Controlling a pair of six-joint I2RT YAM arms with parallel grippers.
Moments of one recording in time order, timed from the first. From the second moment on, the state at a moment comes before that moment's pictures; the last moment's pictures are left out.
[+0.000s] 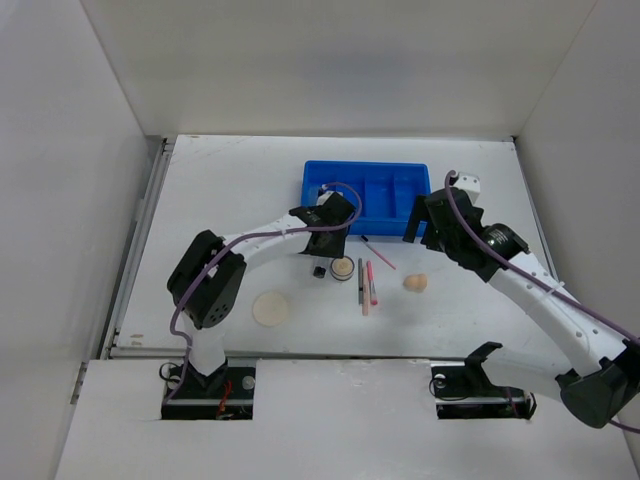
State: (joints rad) left arm -0.78 1.82 1.30 -0.59 -0.29 -0.55; right arm 0.58 1.11 1.11 -0.79 0.48 0.63
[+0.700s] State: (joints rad) left arm -0.71 1.90 1.27 -0.49 -0.25 -0.56; right arm 0.58 1.16 1.11 -0.78 0.47 0.63
